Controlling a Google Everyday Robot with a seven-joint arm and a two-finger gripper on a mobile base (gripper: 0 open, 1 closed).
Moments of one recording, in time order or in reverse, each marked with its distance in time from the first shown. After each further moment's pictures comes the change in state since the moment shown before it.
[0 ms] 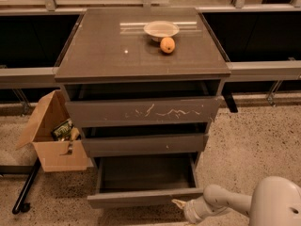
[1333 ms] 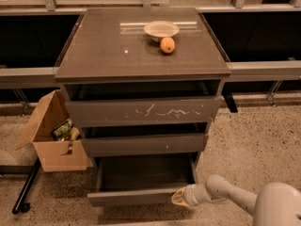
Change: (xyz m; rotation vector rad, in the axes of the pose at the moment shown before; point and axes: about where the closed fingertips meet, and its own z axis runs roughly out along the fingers) arm -0.005 -0.092 -0.023 0.225 -0.043 -0.001
